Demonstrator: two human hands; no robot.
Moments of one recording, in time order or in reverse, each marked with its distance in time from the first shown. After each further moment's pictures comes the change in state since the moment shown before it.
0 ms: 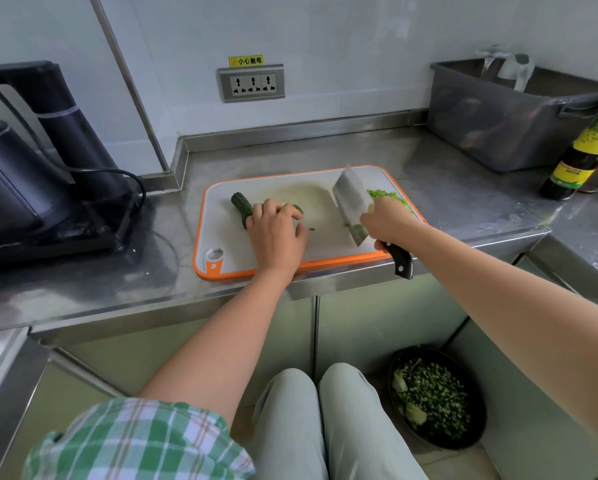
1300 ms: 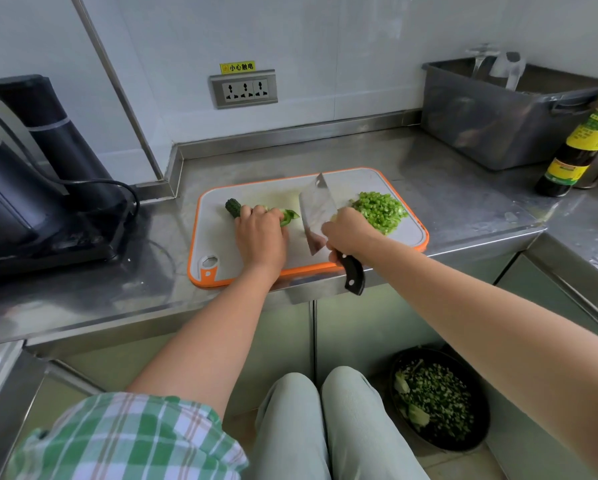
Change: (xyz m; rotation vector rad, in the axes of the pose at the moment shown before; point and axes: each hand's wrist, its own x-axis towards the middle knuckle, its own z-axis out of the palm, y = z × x) left_hand 0.017 -0.010 -0.005 0.191 -0.109 0.023; right_hand -0.007 -0.024 0.031 0.281 -0.086 -0.034
